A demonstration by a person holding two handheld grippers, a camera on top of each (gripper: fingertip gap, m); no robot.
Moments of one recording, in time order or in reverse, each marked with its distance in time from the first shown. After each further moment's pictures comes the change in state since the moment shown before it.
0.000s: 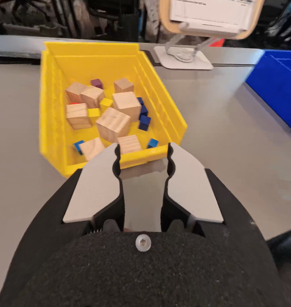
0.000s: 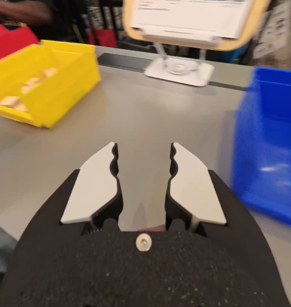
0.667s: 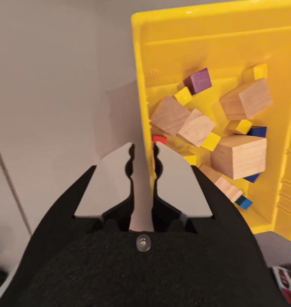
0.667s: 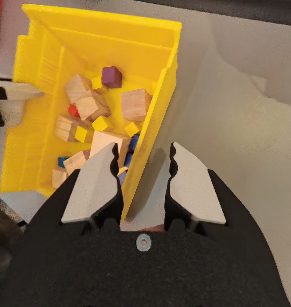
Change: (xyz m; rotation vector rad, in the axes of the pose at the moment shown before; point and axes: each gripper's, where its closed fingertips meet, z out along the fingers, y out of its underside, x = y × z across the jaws) left arm -0.178 -0.037 0.174 -0.748 -0.122 -0.107; right arm -0.190 -0.068 0.309 -0.668 -0.197 0.222
